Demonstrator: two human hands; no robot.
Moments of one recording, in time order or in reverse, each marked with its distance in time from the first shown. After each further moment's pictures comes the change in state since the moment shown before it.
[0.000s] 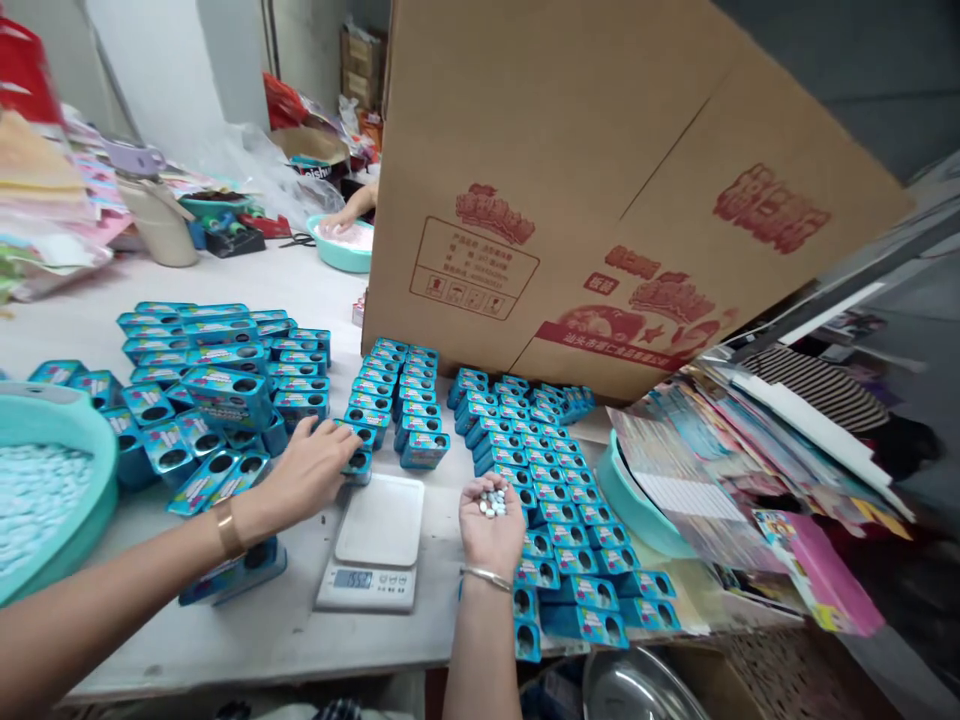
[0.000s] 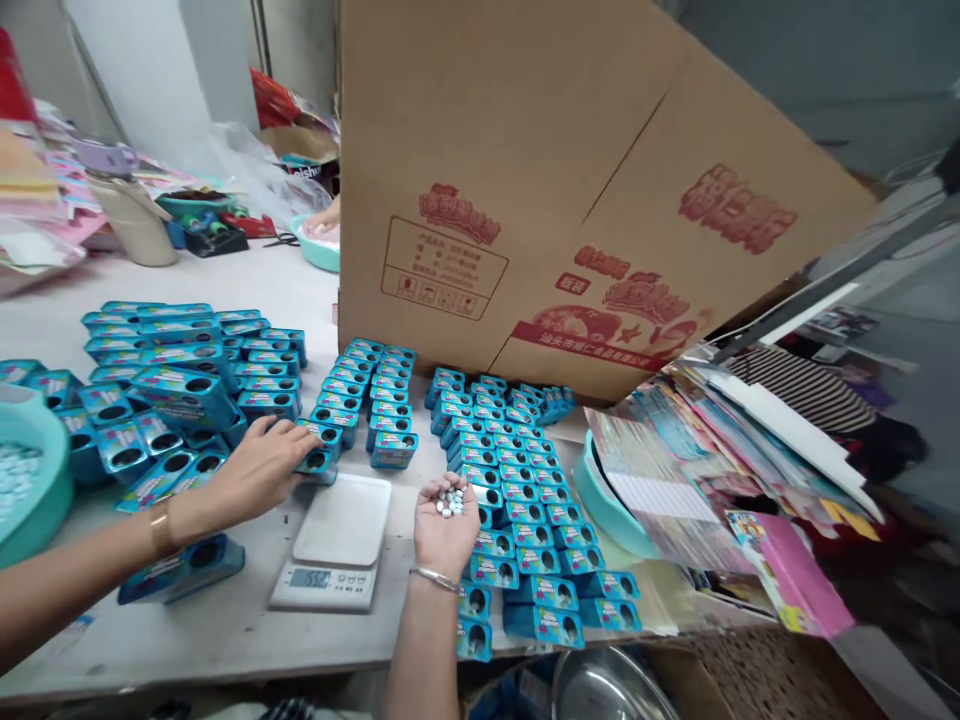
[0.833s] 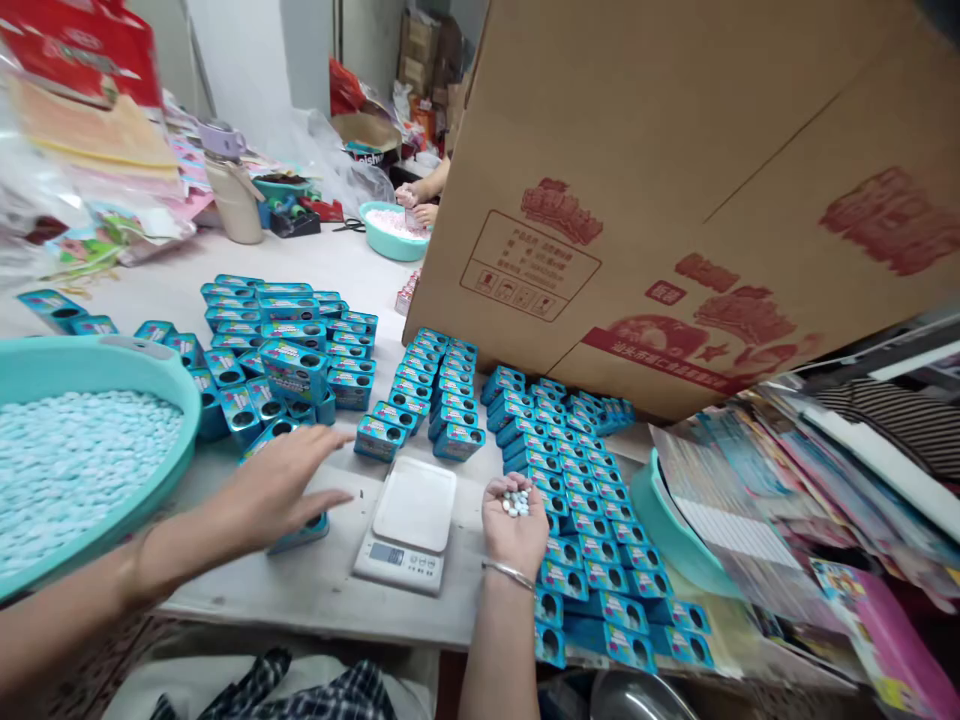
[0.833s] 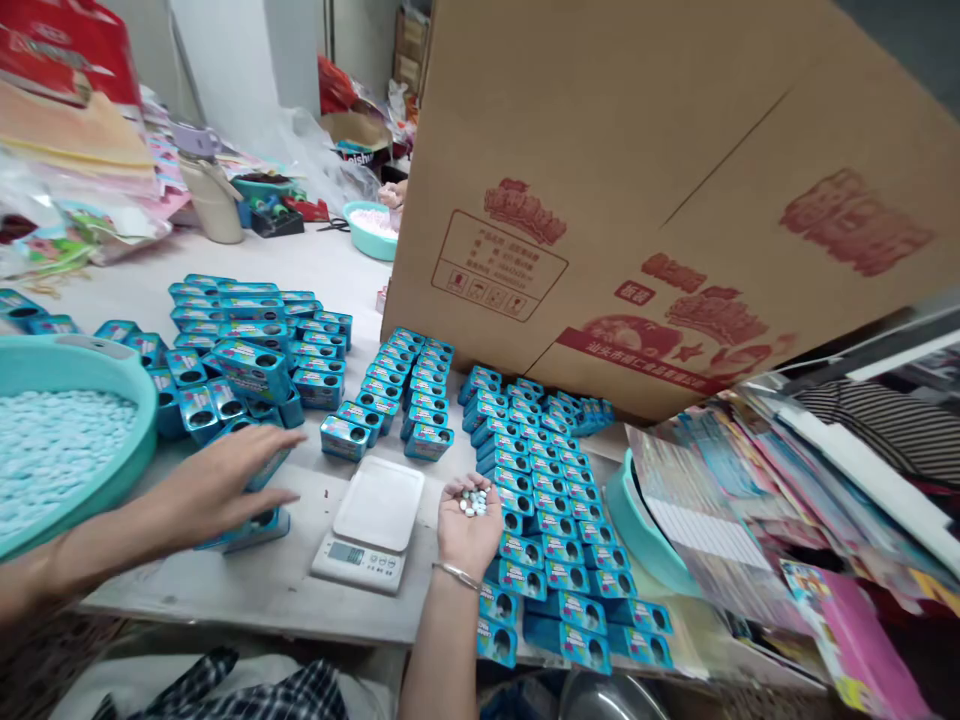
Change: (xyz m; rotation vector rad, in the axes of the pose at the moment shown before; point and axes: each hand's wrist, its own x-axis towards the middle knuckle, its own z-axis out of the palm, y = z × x) left_hand -0.091 -0.028 -0.018 -0.266 0.046 -0.130; right_hand 0.001 0.016 -0.005 -0.051 0.045 0.031
